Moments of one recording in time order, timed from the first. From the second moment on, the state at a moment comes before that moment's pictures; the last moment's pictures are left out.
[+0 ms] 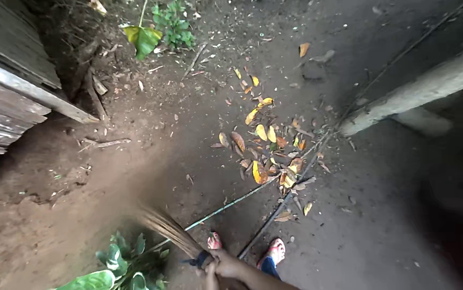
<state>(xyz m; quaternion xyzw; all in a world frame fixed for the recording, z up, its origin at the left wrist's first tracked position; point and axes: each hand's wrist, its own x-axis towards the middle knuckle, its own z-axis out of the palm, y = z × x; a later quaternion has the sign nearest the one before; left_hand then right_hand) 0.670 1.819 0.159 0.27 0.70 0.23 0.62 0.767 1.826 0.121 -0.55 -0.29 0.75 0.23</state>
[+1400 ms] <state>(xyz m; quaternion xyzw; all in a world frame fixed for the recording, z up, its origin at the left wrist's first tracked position) 0.862 1.747 0.201 0.44 0.40 -0.43 0.68 0.863 1.645 0.205 -0.55 0.41 0.47 0.56</state>
